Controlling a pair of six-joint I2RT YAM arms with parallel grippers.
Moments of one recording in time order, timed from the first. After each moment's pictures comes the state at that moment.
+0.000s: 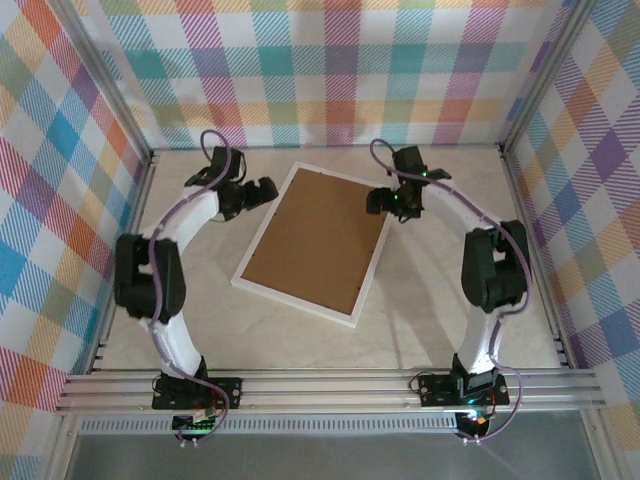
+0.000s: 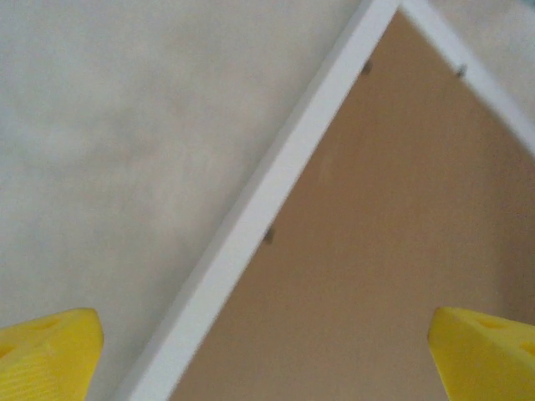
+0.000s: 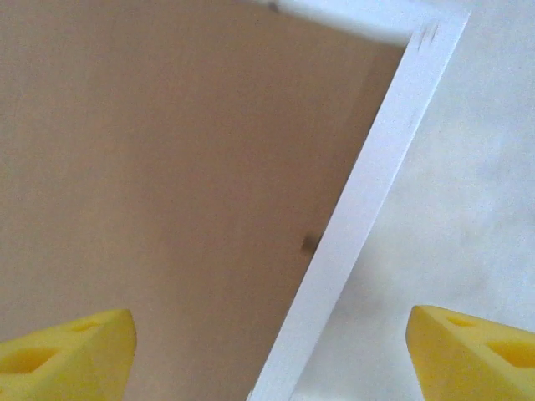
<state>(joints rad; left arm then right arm) -0.19 1.75 1.37 -0.60 0.14 -0.55 0.28 1.96 1.58 -0.68 -0.09 0.27</state>
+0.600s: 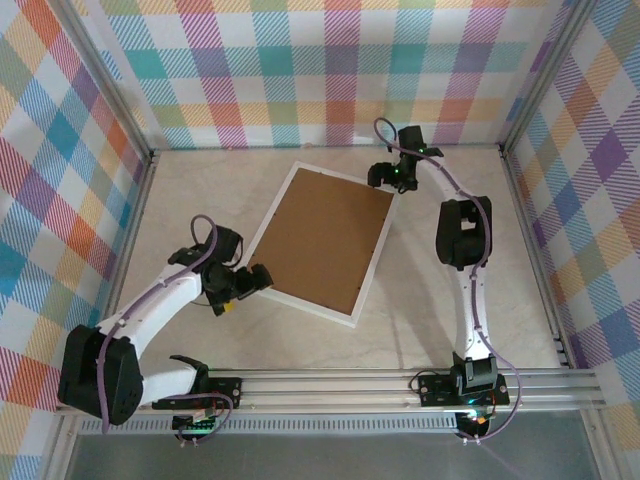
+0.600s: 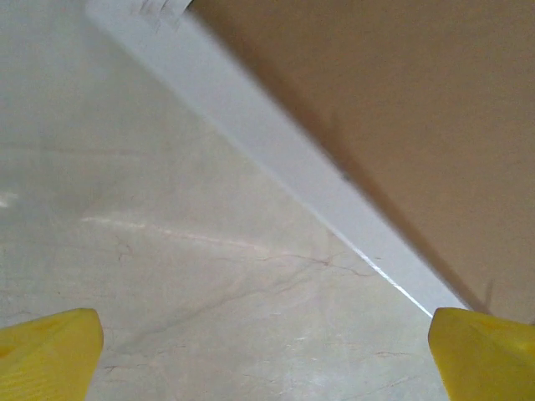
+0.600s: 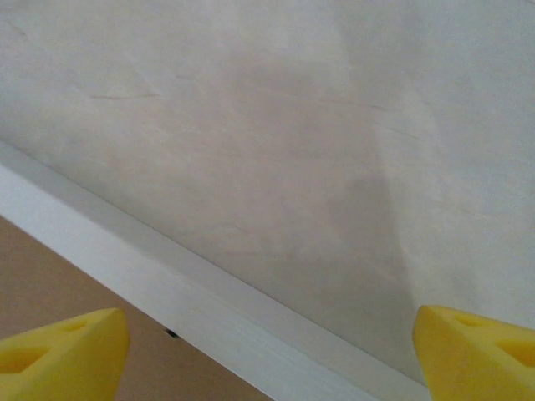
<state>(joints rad) -0.33 1.23 0.76 -0.83 0.21 -0.80 0.18 2.47 2.17 -0.71 -0.23 0.17</state>
